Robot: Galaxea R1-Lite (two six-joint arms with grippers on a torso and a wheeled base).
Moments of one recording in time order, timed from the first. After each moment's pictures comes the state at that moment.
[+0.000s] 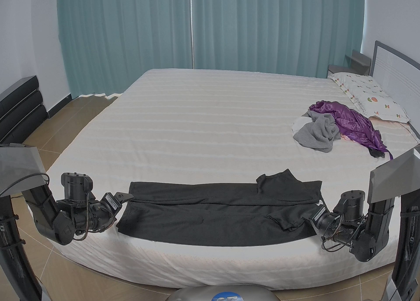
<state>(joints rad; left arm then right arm) -0.06 2.10 -0.45 -1.00 -0.19 -0.89 0.24 2.32 -0.26 -1.50 0.07 1.07</state>
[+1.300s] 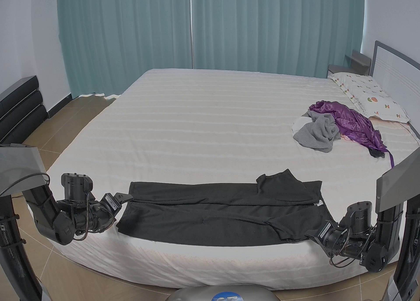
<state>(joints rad) -0.06 2.11 -0.45 -1.00 -0.19 -0.88 0.28 2.25 -0.06 -1.52 0.07 1.04</state>
